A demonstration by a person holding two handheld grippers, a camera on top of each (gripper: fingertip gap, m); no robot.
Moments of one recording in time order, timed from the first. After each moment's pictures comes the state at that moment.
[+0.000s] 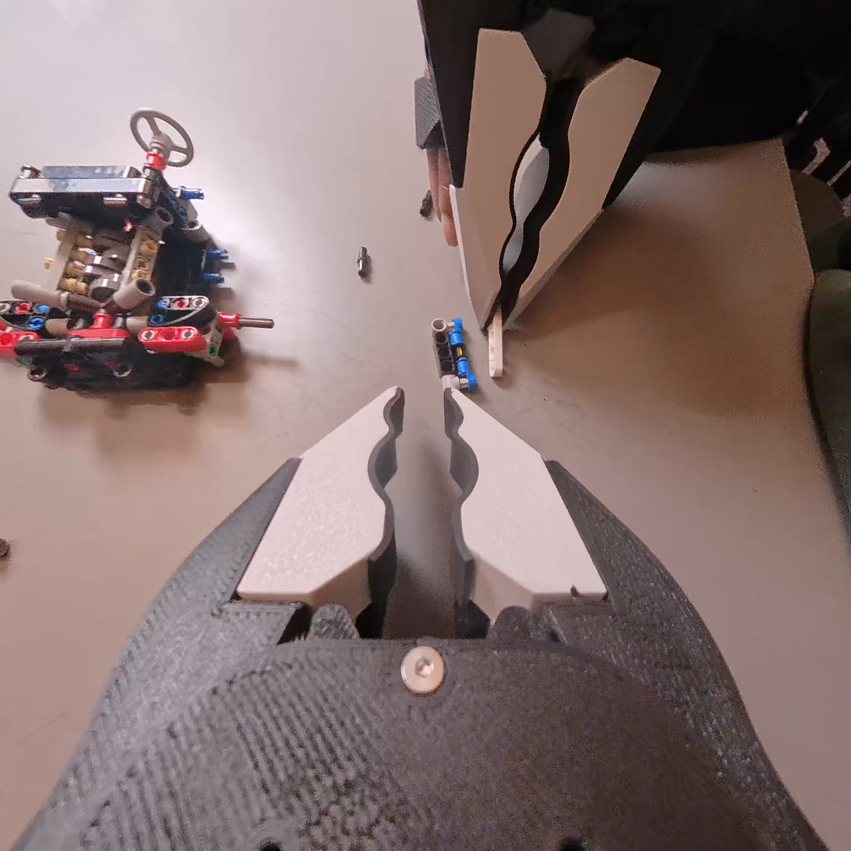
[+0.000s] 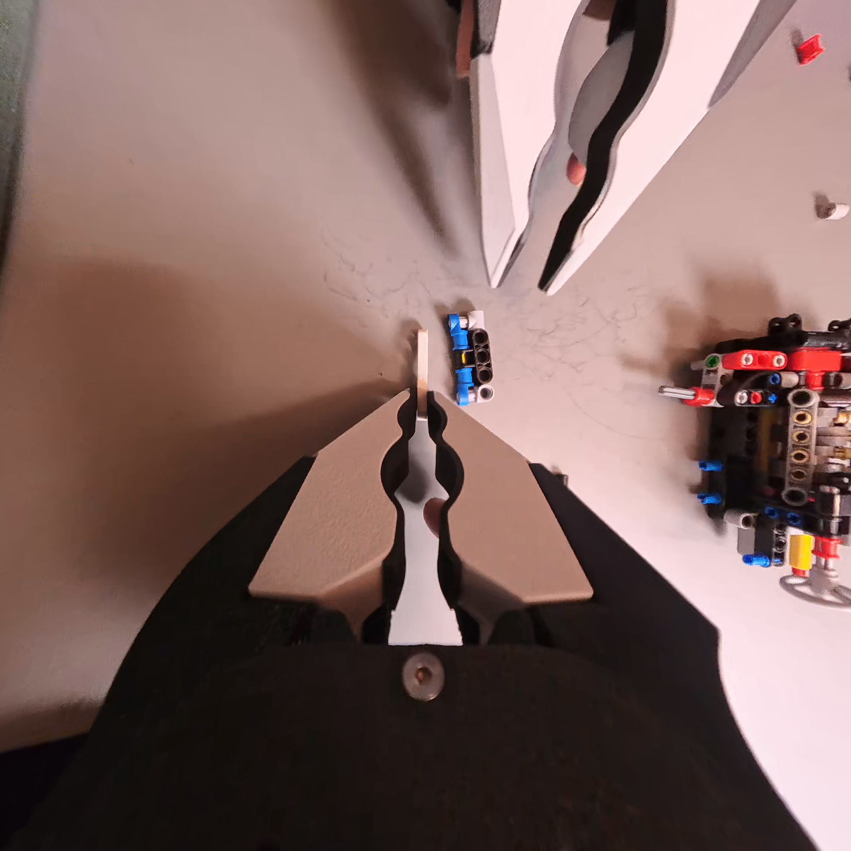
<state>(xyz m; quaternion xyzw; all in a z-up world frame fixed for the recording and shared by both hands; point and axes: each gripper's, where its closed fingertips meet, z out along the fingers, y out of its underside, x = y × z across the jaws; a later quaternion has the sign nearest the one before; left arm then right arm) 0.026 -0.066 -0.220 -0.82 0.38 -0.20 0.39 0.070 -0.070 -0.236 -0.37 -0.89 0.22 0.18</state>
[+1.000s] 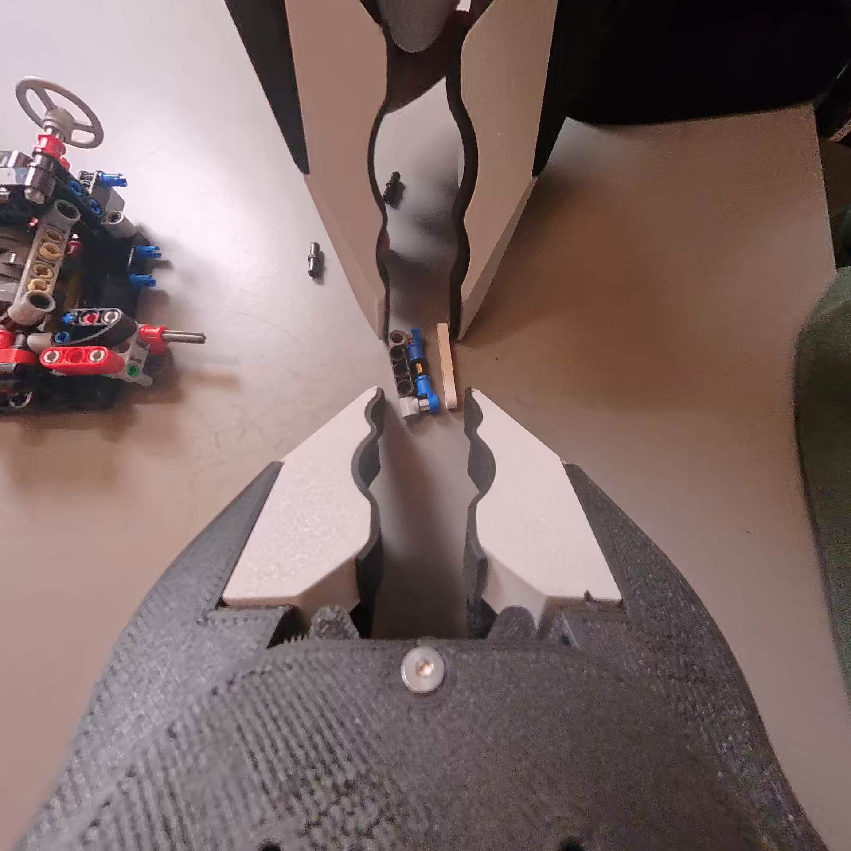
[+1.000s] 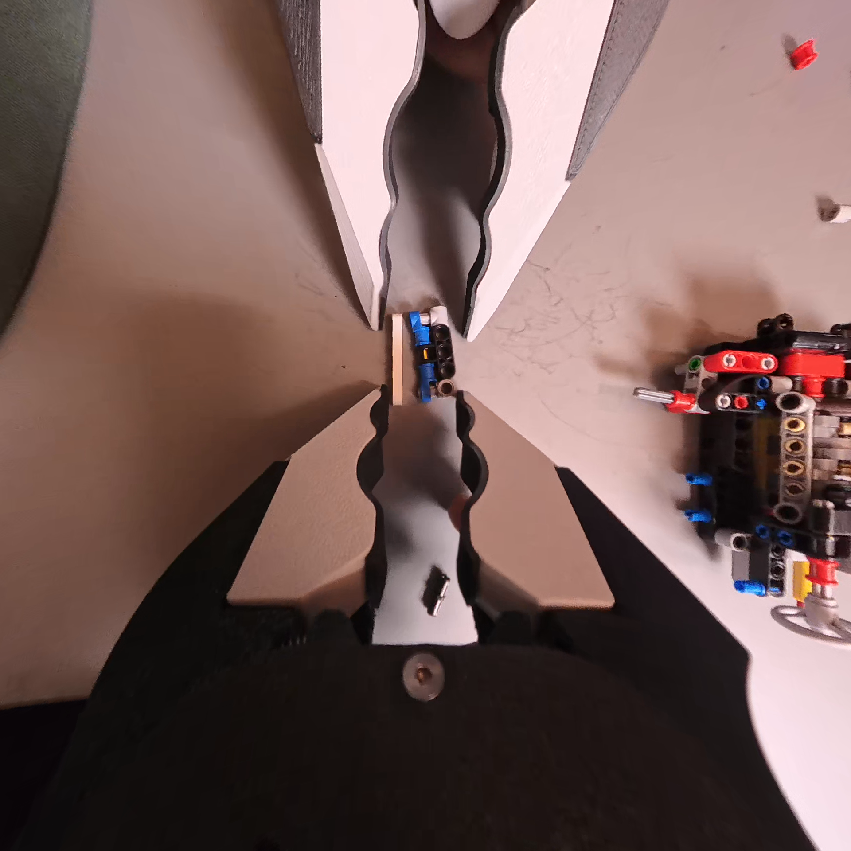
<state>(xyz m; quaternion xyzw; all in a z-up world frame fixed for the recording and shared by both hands) 0.052 -0.070 -0.235 -0.83 0.38 -0.18 0.36 0.061 -0.057 -0.236 -0.35 -0.88 0.28 0.15</state>
